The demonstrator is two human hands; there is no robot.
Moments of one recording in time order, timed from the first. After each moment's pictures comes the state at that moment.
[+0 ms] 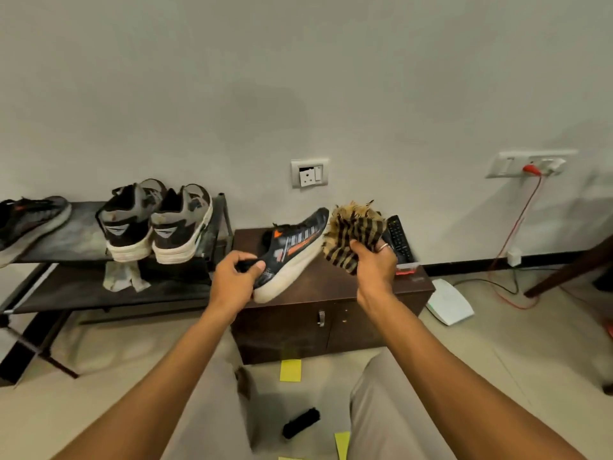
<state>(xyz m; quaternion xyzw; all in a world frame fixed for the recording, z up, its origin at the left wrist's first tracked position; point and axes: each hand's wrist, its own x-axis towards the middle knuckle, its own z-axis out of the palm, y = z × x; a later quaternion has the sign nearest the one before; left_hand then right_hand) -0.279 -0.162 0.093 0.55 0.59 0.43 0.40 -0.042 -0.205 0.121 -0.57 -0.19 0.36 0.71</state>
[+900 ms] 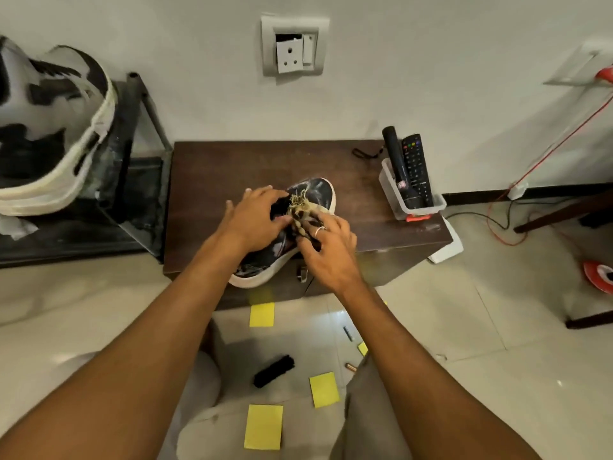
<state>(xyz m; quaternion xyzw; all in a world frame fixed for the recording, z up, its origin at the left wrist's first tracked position) -0.179 -0.026 -0.023 0.79 0.53 0.06 0.30 -0.021 -0.123 -0.060 -0.73 -0.62 0.18 0.23</state>
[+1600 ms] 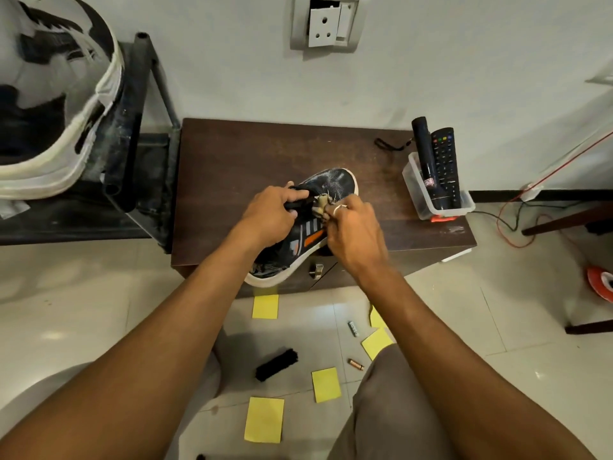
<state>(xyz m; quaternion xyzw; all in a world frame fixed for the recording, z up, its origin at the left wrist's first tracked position) -0.183 -0.020 -0.038 0.68 0.55 0.15 0.46 -0.019 -0.090 -0.047 -0.75 -0.65 0.06 0.11</state>
